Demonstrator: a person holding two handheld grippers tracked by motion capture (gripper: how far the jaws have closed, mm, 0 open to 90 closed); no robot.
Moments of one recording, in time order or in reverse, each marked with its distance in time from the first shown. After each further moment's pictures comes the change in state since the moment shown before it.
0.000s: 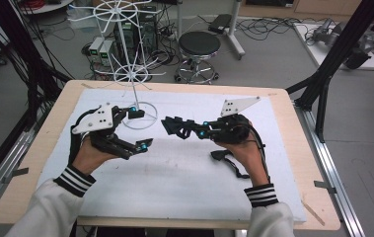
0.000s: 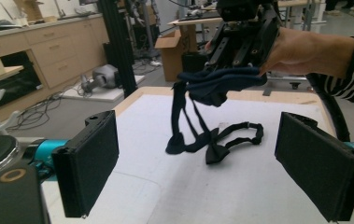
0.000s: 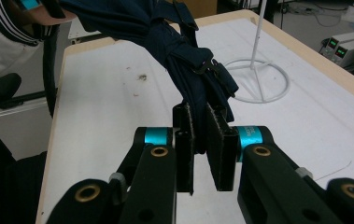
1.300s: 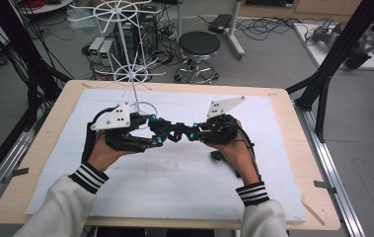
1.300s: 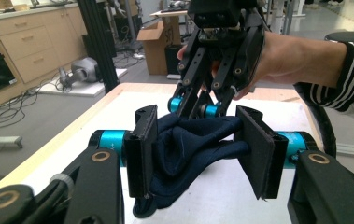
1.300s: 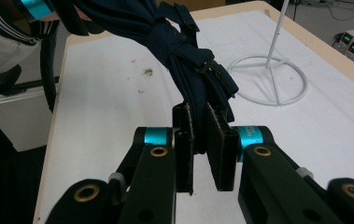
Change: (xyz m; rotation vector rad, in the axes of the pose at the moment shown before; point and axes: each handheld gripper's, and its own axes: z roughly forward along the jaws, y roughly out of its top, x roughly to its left) left arm -0.005 0.005 0.027 0.042 -0.064 -0.014; right arm 0.006 0.008 0.025 0.044 0.024 -0.026
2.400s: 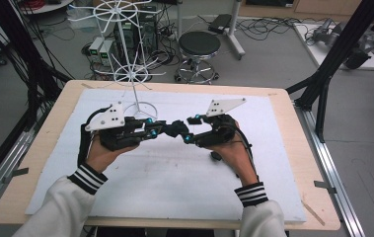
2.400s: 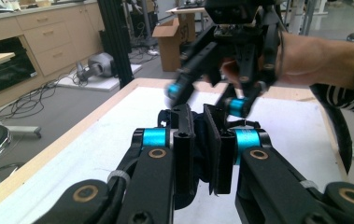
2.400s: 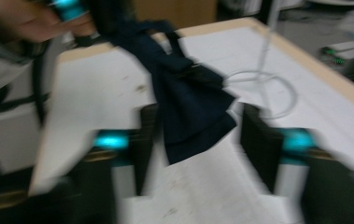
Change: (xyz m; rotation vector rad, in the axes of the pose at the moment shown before) left arm -0.001 0.000 -0.012 0.000 0.076 -0.015; right arm 0.003 0.000 0.005 -0.081 -0.097 0.033
